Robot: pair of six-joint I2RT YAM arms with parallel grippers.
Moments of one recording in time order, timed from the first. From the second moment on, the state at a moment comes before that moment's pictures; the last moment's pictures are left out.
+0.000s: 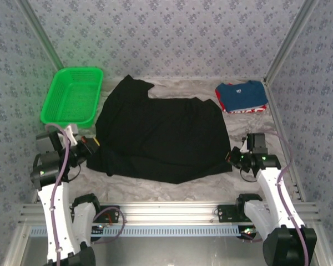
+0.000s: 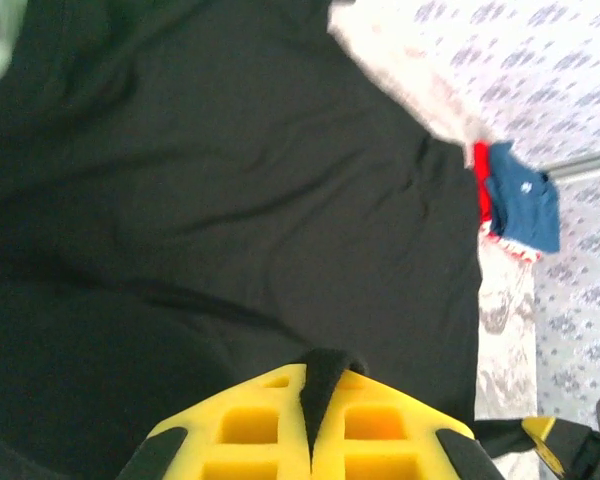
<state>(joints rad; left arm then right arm) 0.27 0.67 0.89 -1.04 0.62 -0.45 -0.01 0.83 0.58 -0.82 -0.27 0.54</state>
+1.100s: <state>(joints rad) 0.27 0.84 1.62 -0.86 0.36 -0.44 0.08 0.89 1.44 -0.76 -0.11 0.32</state>
